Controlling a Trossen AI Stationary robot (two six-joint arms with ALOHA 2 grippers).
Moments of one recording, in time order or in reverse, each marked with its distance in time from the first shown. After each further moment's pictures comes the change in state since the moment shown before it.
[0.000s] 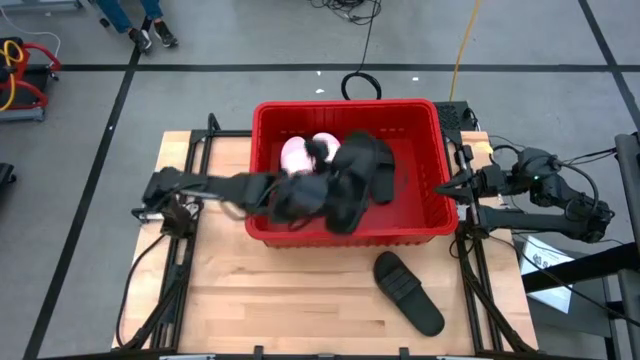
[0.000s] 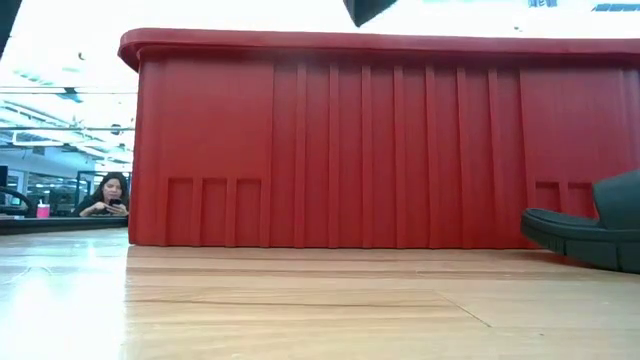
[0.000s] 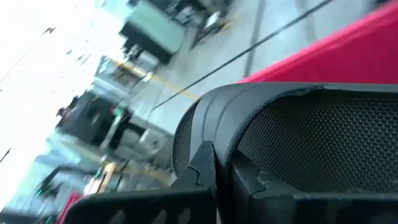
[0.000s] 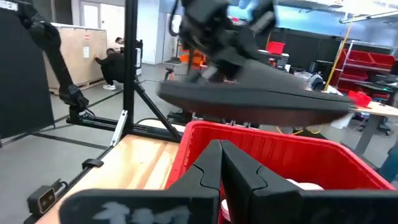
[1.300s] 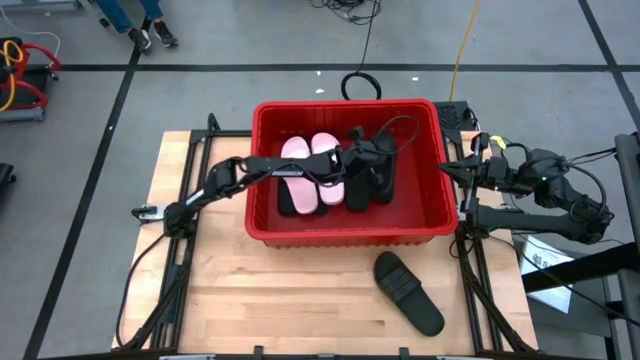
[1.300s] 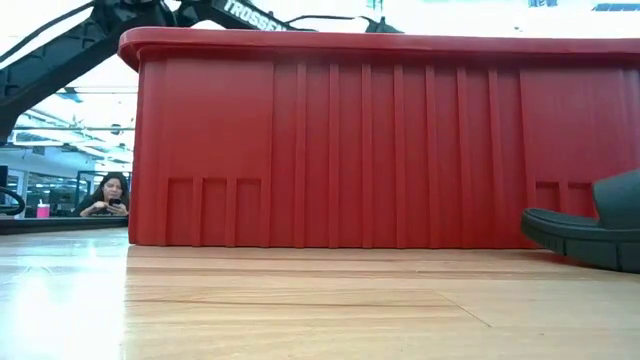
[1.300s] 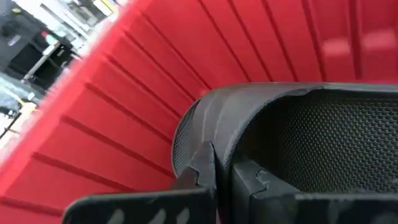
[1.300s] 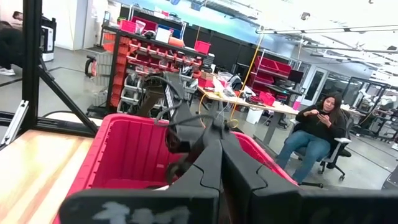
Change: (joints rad) left arm 0.392 0.526 0.000 0.430 0.368 -0.227; right arm 0.000 -0.047 0.001 -0.007 0.320 -0.137
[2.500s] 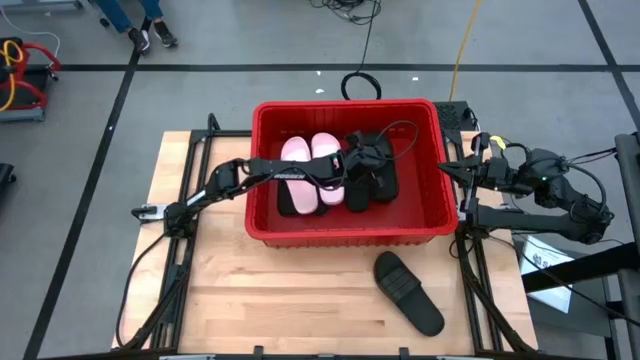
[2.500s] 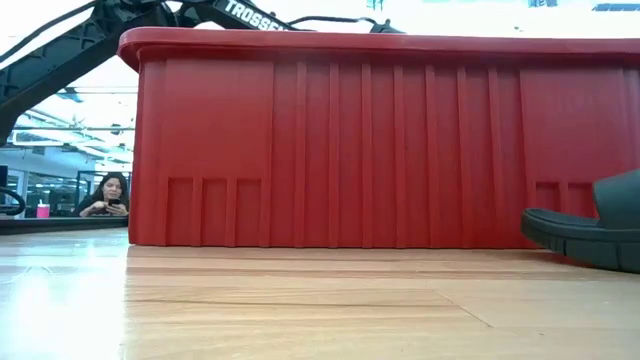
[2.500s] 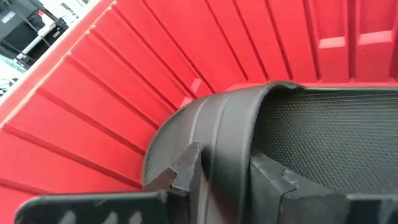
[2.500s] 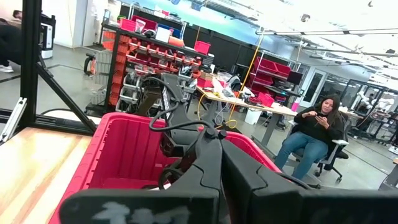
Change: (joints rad) left arm -0.014 0.023 0.001 -0.027 -0.025 -0.095; right arm 0.000 0.000 0.000 0.000 0.002 -0.018
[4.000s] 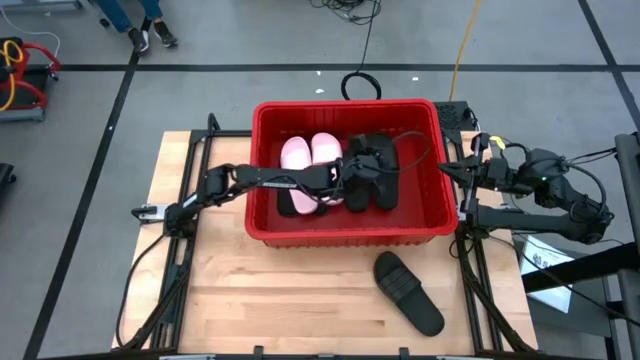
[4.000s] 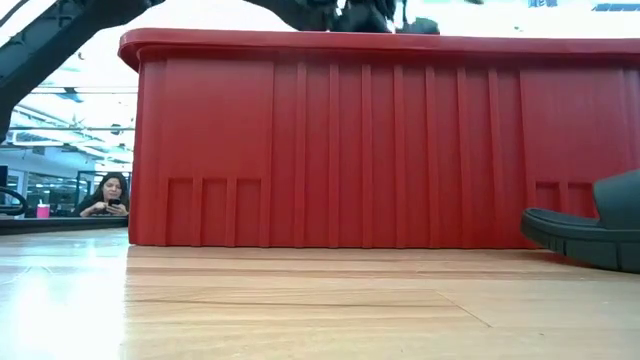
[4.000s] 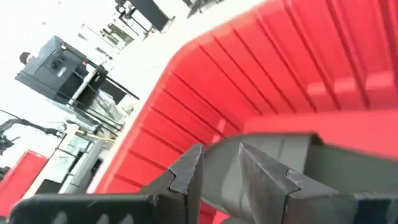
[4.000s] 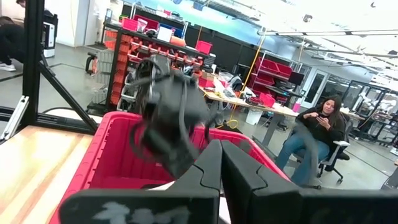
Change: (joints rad) left arm -0.106 -0.117 -0.002 -0.005 -0.154 0.194; right arm 0.000 0.000 0.000 -0.003 -0.008 -0.007
